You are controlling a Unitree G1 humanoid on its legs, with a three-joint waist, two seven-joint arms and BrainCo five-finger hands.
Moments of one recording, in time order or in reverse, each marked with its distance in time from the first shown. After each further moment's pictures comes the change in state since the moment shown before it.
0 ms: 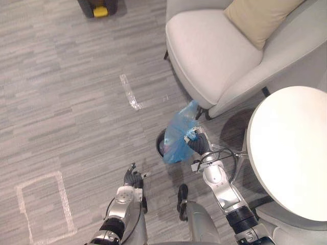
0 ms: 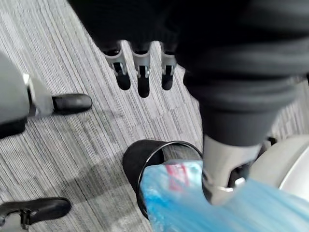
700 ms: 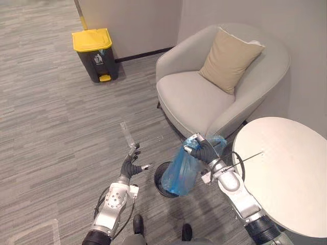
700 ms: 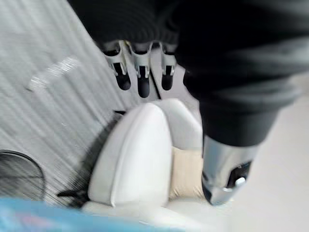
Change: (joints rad) left arm 0.144 0.144 -0.196 -0.618 0.028 -0.097 -0.047; right arm 0.022 -0.234 0.096 -0.186 0.390 -0.109 0.226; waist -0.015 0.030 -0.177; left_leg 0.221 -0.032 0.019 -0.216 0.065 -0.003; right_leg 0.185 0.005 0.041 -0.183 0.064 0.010
